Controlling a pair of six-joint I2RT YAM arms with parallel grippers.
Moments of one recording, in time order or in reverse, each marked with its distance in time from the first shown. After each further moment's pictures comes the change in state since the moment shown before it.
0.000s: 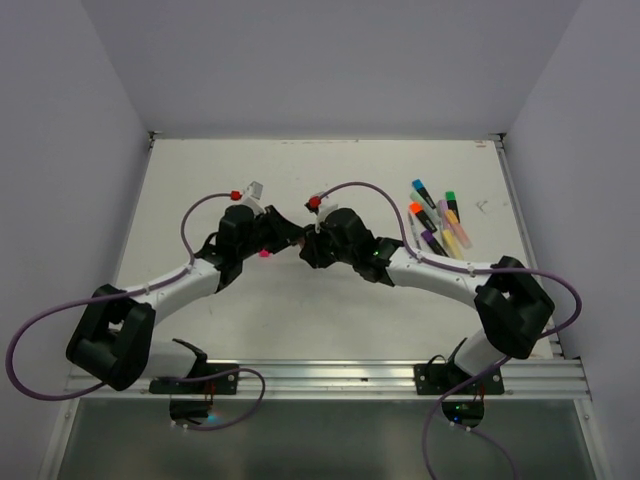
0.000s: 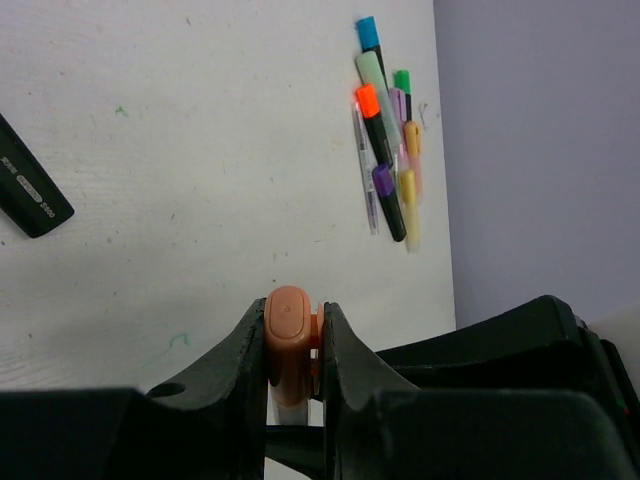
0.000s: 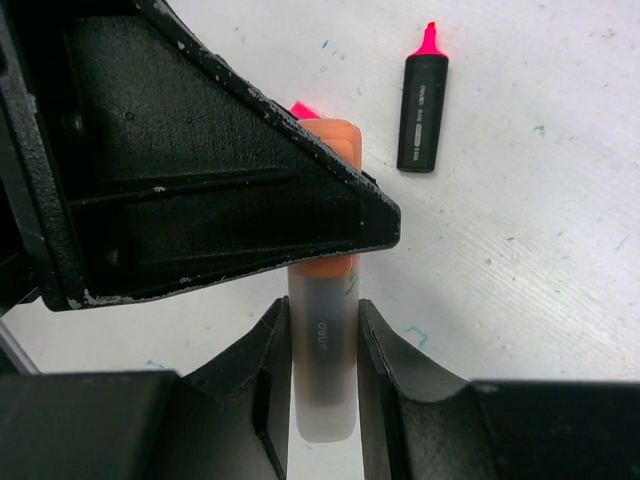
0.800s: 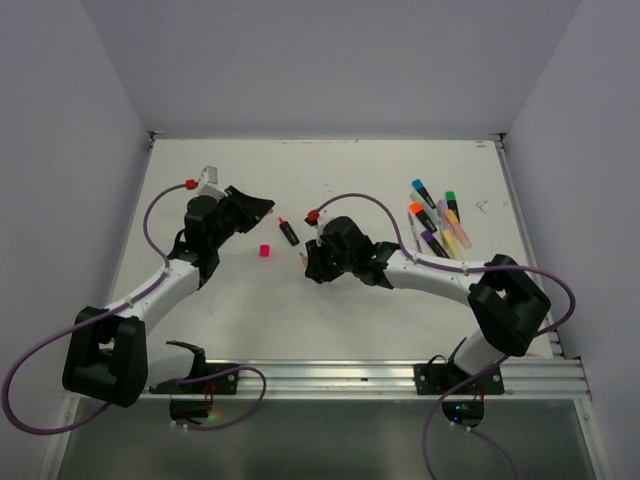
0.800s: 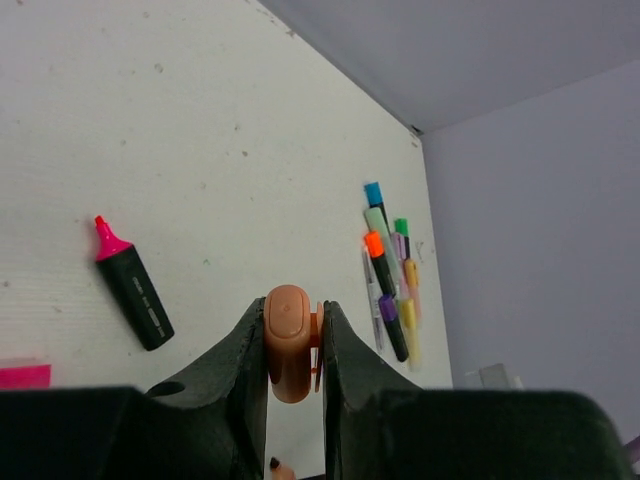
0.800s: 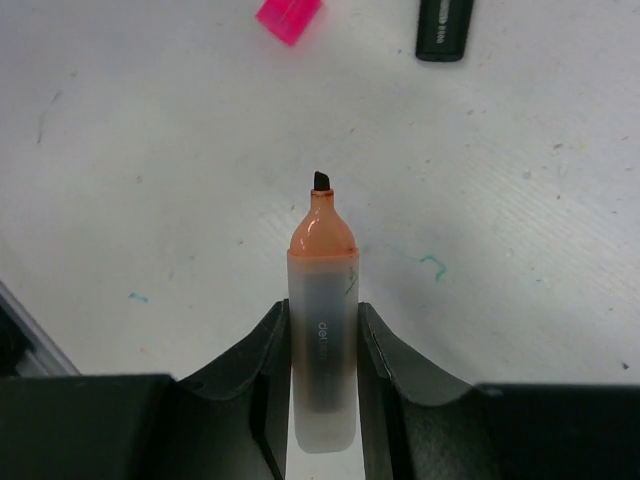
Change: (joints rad) left arm 0.219 -0.096 -0.007 0.084 -0.025 -0.002; right arm 0.016 0.005 -0.060 -0.049 -0.075 0.018
